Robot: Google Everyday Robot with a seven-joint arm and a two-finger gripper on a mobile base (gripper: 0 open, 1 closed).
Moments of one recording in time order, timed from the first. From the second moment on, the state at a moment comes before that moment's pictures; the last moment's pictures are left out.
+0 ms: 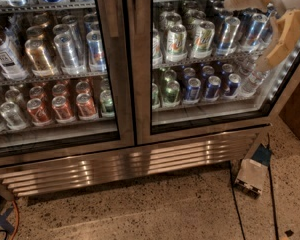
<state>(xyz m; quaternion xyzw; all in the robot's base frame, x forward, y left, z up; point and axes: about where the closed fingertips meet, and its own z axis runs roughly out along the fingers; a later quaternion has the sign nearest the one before) 0.515 -0.173 1.026 -0.69 0.62 0.21 0.33</state>
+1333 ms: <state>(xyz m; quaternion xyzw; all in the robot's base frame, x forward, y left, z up) 0.553 -0.165 1.028 -0.66 0.58 0.26 0.40</state>
